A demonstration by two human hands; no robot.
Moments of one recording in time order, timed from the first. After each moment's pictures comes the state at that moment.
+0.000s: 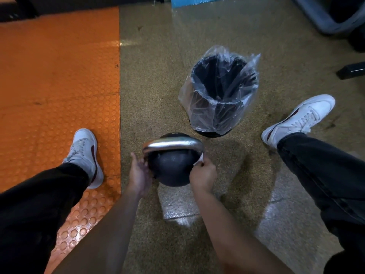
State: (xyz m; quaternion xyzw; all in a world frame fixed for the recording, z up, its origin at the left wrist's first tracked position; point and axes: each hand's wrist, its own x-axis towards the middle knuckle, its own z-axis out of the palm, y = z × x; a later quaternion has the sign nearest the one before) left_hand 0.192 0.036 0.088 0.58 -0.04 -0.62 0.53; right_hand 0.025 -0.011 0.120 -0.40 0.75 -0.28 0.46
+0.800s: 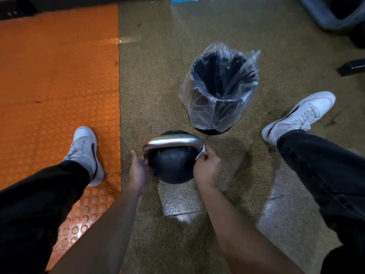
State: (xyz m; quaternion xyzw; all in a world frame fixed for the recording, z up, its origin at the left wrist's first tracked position) left_hand 0.193 0.038 0.085 0.59 -0.05 -0.62 0.52; right_hand 0.018 -0.021 0.118 -0.40 0.72 -0.33 0.46
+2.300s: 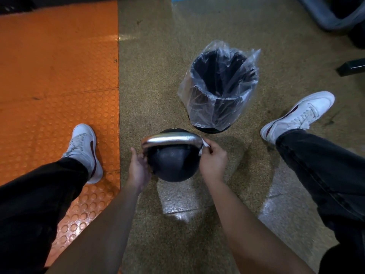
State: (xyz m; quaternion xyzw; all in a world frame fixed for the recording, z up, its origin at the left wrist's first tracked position) left_hand 0.195 0.038 0.079 0.60 -0.05 -0.61 0.52; right_hand -0.001 -0.033 0.130 -0.44 0.69 -0.35 0.46
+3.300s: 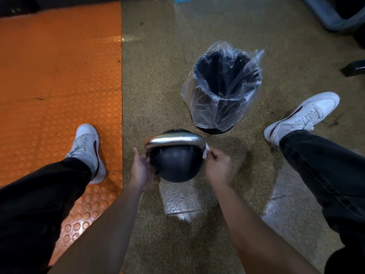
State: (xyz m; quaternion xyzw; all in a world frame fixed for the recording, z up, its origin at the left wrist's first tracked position) left_hand 0.199 0.037 0.078 0.59 -0.04 -0.61 0.52; right_hand -0.016 -0.026 0.119 -0.47 0.68 -0.32 0.46
